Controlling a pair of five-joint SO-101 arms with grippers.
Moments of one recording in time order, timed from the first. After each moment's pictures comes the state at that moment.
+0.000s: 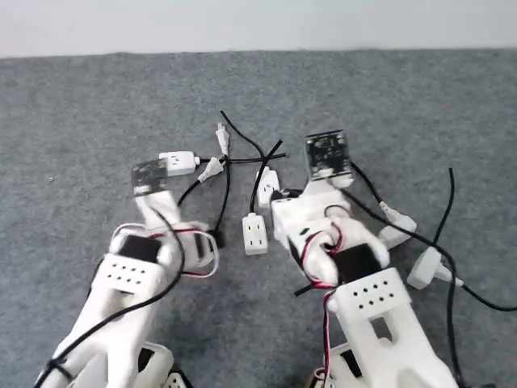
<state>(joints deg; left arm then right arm) 8.4 -35.0 61.1 57.6 29.7 -23.4 -46.9 55.1 40.8 -8.2</state>
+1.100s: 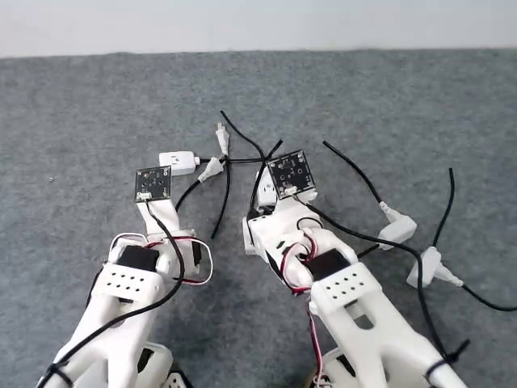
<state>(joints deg) 6.9 -36.9 67.4 50.9 22.6 -29.3 -35.7 63.6 23.8 -6.5</state>
